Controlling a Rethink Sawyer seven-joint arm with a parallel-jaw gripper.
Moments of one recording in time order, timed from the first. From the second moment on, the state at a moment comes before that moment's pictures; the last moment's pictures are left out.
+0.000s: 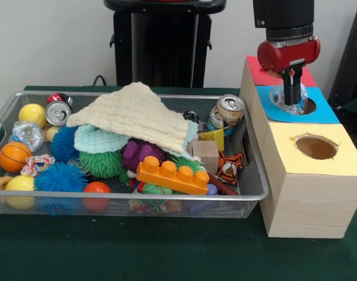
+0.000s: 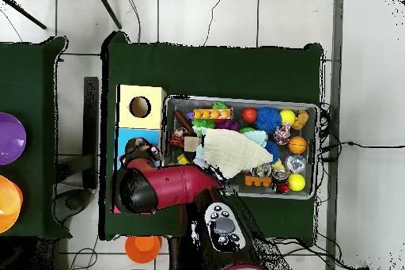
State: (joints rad) arm -0.18 -0.76 0.25 1.99 -0.14 0.08 1.42
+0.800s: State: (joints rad) arm -0.17 -0.72 0.24 1.96 -0.13 0.08 1.42
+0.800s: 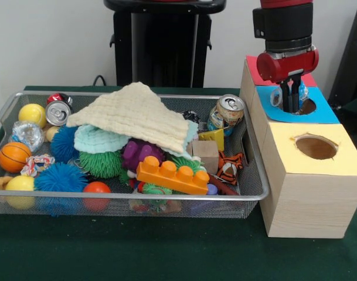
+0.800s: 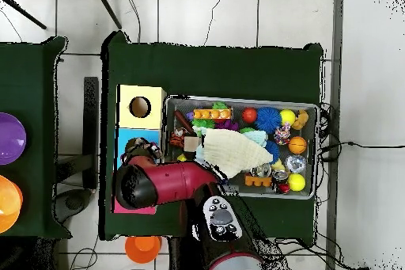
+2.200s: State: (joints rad) arm -0.16 -0.86 0.20 1.96 -0.14 0.11 1.42
